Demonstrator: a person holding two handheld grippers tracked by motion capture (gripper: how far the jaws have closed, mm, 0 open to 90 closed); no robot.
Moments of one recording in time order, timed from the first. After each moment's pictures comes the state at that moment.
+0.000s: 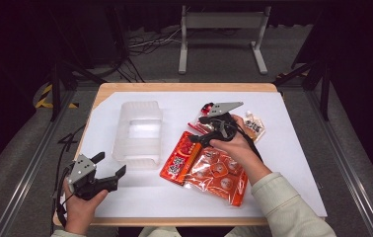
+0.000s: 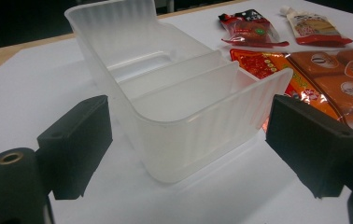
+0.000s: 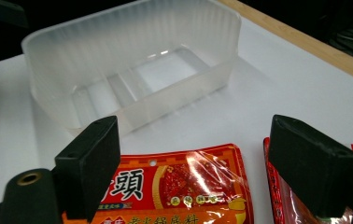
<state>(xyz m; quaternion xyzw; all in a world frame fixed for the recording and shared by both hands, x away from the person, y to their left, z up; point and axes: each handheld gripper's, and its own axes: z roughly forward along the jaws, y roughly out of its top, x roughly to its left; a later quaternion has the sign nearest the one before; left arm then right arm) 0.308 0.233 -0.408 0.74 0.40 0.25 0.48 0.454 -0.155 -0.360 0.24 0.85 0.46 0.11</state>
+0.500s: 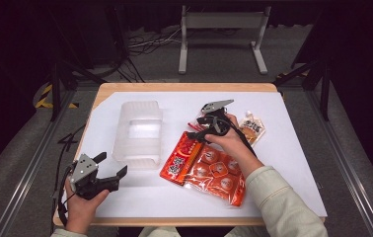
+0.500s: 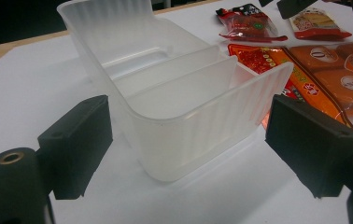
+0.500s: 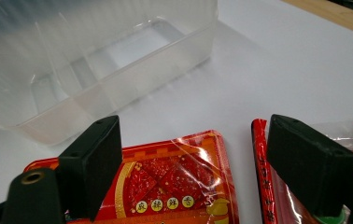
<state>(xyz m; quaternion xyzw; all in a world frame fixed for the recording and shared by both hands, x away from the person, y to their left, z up) 0.310 0.232 -0.411 0.74 0.40 0.25 0.48 0.489 -0.150 -0.391 0.27 0.85 0.44 0.08</state>
